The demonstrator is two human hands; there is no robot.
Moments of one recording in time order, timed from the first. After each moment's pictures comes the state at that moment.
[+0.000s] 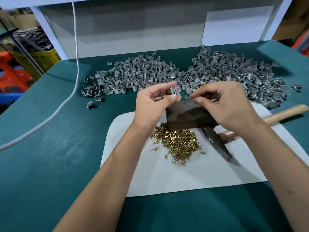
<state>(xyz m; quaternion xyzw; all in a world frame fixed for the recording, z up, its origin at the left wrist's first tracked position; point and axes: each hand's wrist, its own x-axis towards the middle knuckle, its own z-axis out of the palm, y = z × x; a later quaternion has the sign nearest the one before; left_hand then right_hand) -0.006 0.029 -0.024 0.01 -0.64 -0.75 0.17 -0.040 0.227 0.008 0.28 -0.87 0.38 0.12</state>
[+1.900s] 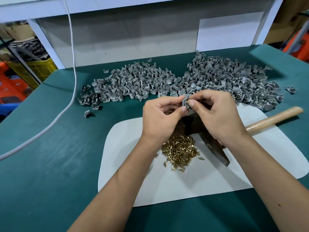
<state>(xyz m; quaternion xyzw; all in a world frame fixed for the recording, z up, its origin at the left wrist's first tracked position) -0.001 0.056 -0.026 -0.02 -0.70 -0.69 0.19 -0.028 0.211 -0.001 0.19 -0.84 0.50 0.14</state>
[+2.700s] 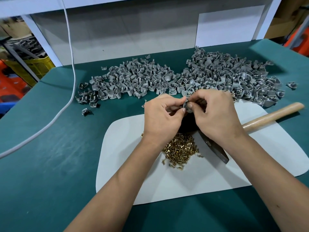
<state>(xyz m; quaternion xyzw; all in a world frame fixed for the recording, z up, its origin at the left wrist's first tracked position) -0.002 0.062 -0.033 -0.04 -0.77 -0.60 0.24 -0.024 0.208 -0.004 0.21 -0.88 0.38 0.19</state>
